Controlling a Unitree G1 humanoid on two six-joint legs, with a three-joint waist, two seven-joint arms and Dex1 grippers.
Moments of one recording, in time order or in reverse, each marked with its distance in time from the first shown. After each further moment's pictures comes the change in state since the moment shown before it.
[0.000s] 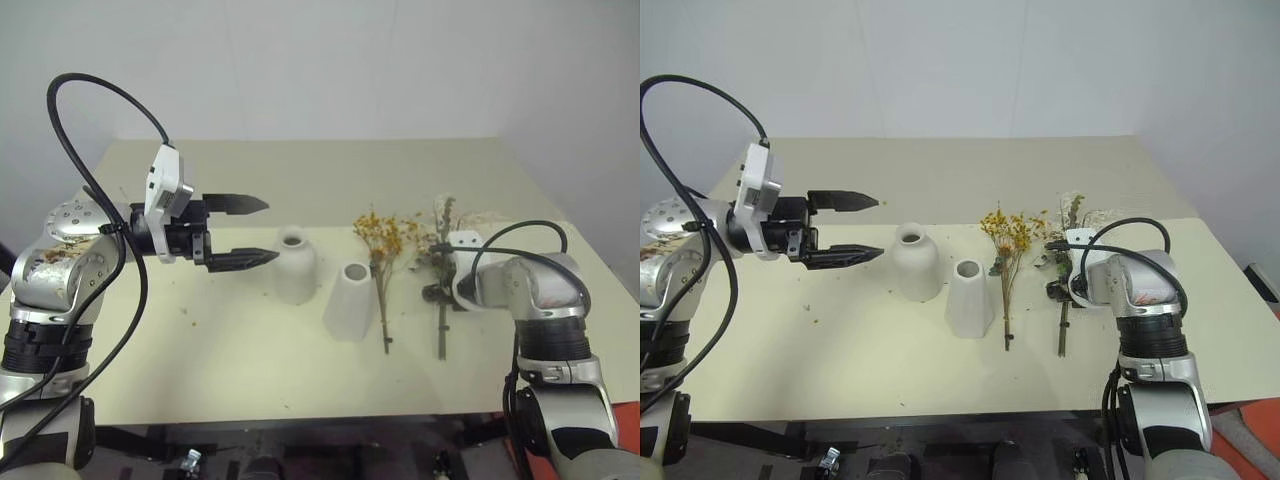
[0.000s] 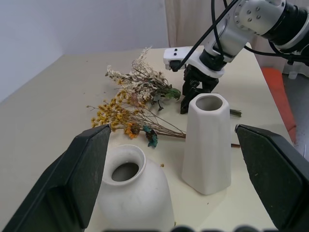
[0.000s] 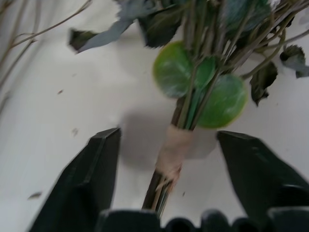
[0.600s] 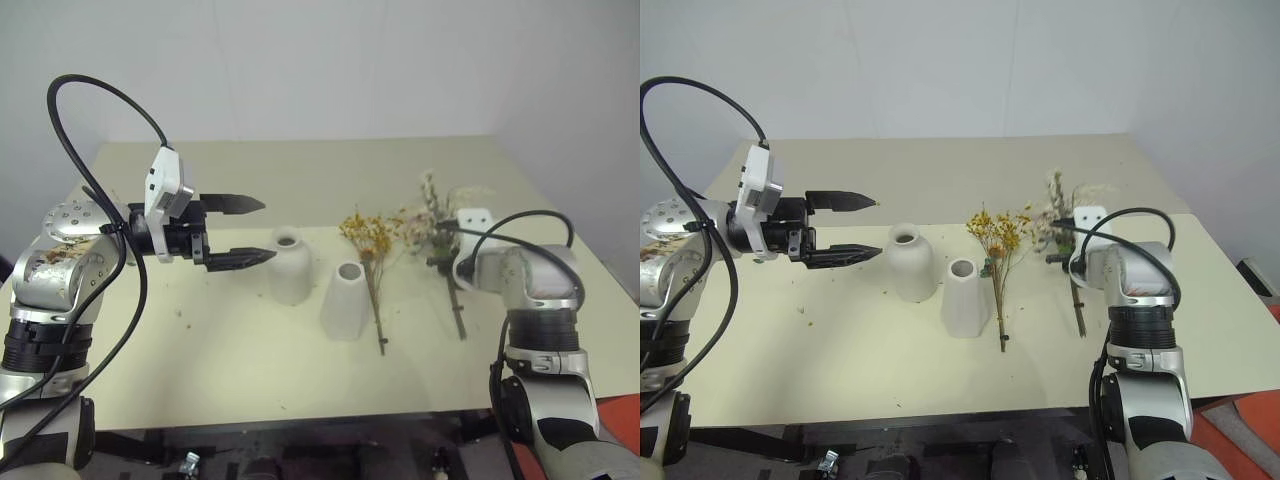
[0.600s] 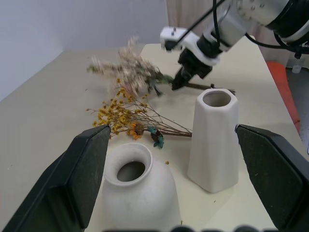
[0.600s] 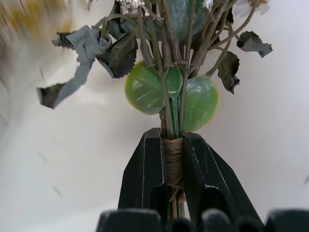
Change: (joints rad) left arm 0.002 0.000 0.001 0.023 0.032 -0.020 -0.003; right arm -0.055 0.079 -0.146 -0.082 -0.100 -0.123 -0.049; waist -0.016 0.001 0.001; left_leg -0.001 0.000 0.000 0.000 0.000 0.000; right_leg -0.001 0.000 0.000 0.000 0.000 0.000
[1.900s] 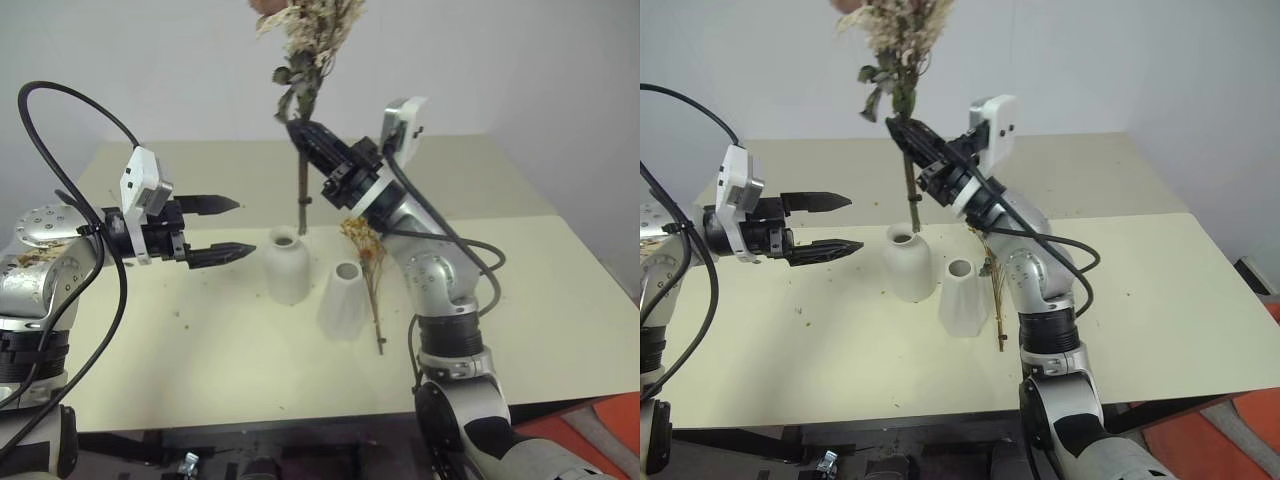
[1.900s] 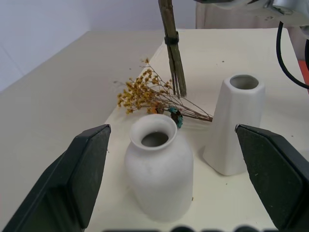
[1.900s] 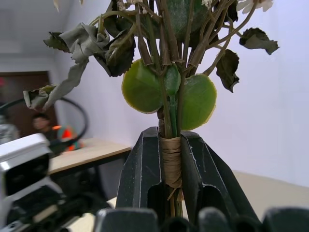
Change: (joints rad) left arm 0.057 0.063 0.060 -0.011 -0.002 0.067 0.060; right arm -0.064 0.438 0.143 -0.009 0.275 -0.975 0.532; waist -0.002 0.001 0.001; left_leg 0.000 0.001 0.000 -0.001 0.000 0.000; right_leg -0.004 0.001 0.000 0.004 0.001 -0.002
